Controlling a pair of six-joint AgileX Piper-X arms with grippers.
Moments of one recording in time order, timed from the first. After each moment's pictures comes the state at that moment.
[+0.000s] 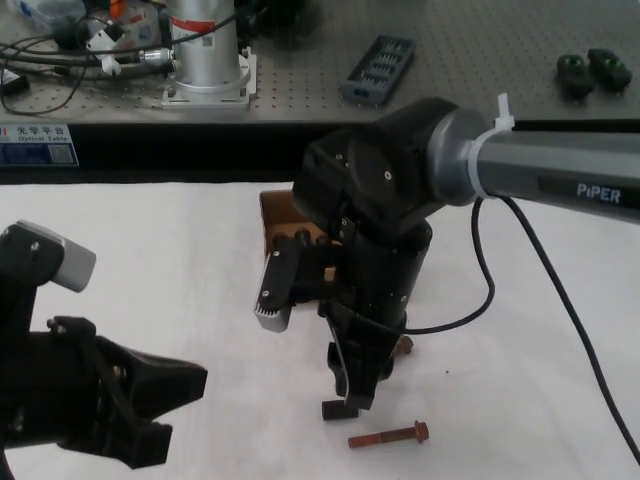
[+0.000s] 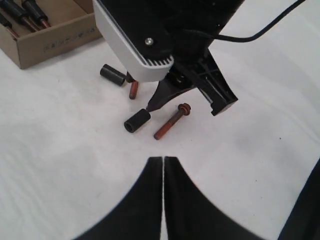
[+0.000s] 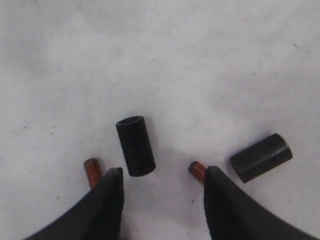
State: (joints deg) left arm -21.2 51.1 -28.7 11.7 32.0 -1.4; right arm 47.8 114.1 -86.2 60.4 -3.6 -40.5
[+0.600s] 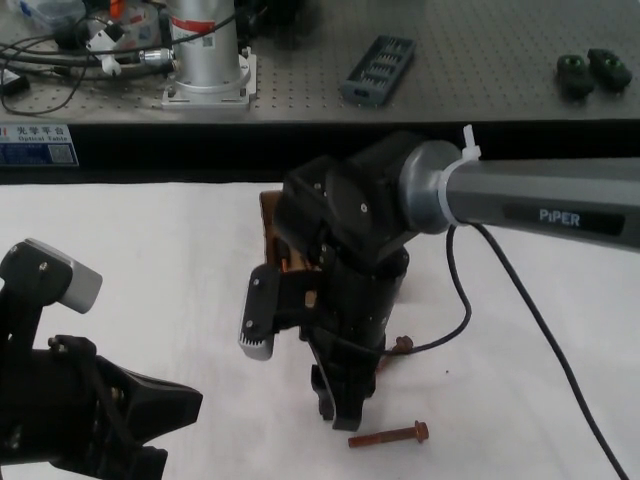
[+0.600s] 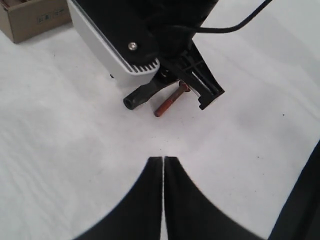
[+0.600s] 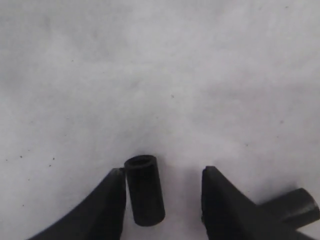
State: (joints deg) left arm -21.2 51.1 -28.7 16.5 32.0 1.7; right arm 49.2 117.0 -84.8 58.0 -4.5 -43.3
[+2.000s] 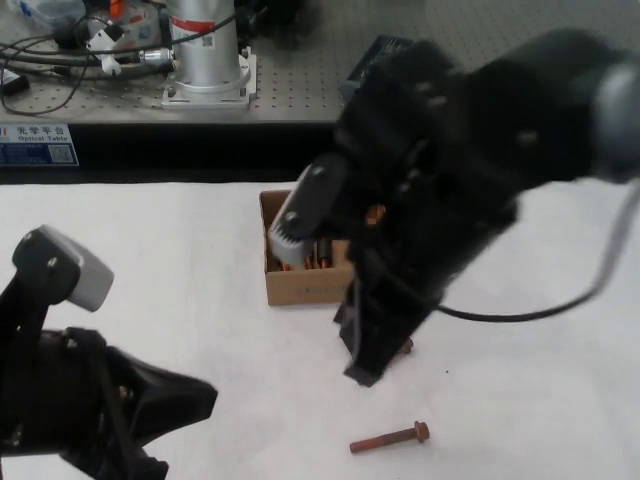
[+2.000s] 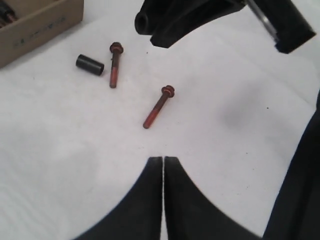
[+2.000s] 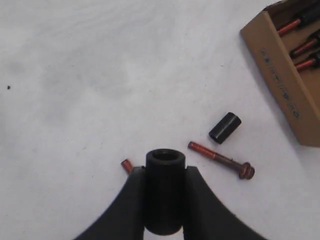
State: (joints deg) left arm -23.3 51.1 -30.2 16.7 34.8 7.4; right arm 49.4 87.7 -70.4 53.2 -2.7 -21.6
